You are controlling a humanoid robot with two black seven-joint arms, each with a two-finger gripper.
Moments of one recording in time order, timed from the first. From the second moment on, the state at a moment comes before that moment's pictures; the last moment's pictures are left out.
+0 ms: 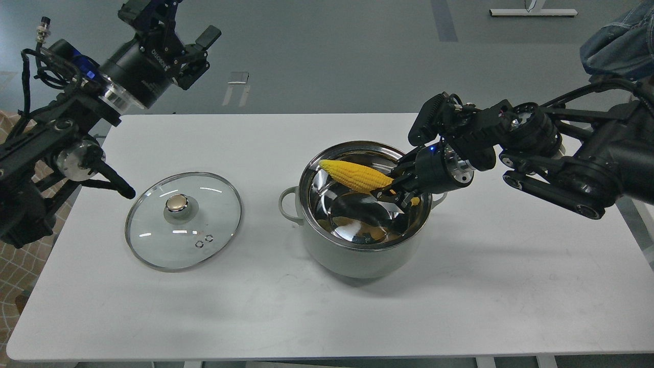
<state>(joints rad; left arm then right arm) -0.75 0.66 -0.76 -1.14 0.50 -0.32 -0.49 1.36 -0.35 -0.14 1.07 -1.81 0.38 0.49</state>
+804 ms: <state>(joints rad) -0.75 0.66 -0.76 -1.14 0.50 -0.32 -0.49 1.34 -0.35 -0.13 1.06 -1.80 0.37 0.49</state>
